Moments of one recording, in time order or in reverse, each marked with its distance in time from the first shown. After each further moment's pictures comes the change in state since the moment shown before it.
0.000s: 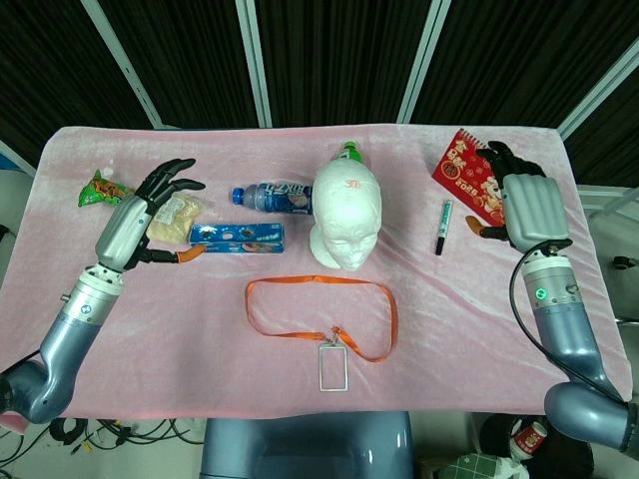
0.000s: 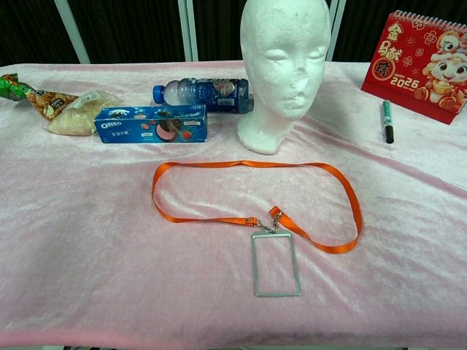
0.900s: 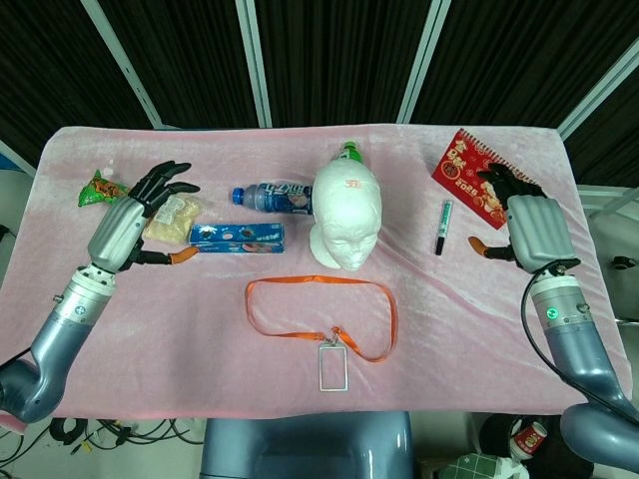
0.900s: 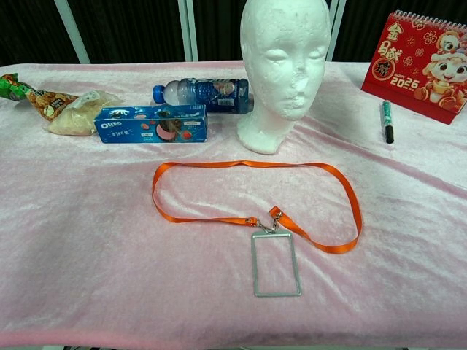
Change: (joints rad) left arm -0.002 0.030 0.053 0.036 0.025 0.025 0.042; right arm -0.053 0.036 -0.064 -0.046 -0.096 -0.016 0.145
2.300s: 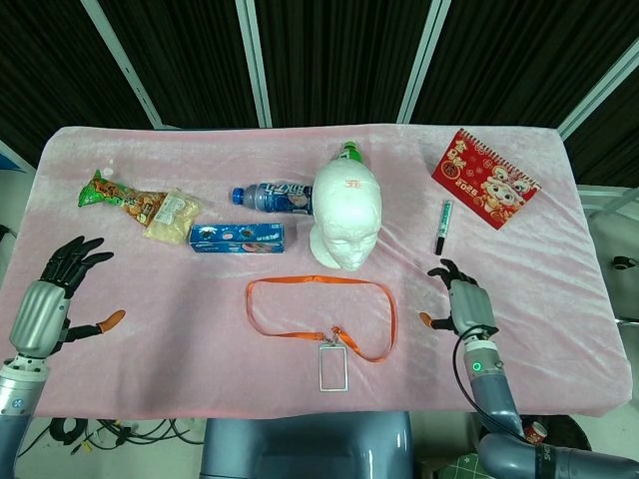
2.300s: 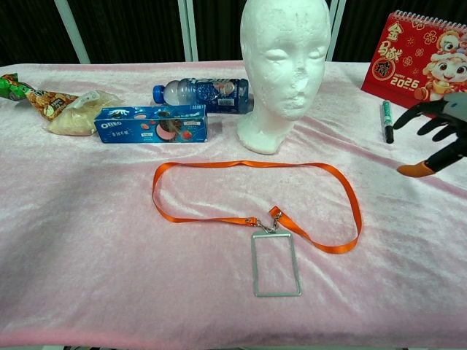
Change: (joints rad) left arm 0.347 -0.039 0.217 0.056 0.099 0.362 0.132; right arm -0.066 -0.572 -0.199 0.216 0.085 0.136 -0.071
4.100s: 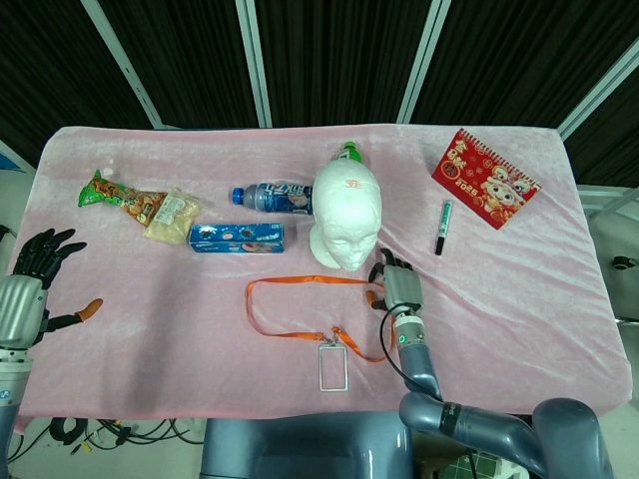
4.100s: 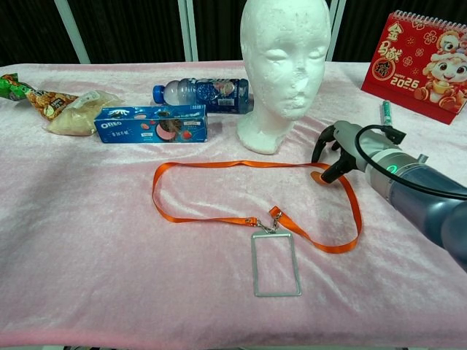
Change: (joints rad) left arm 0.024 -0.032 -0.046 0.123 -0.062 -0.018 -0.012; right arm 0.198 -0.438 0.106 0.526 0.067 -0.130 -0.112
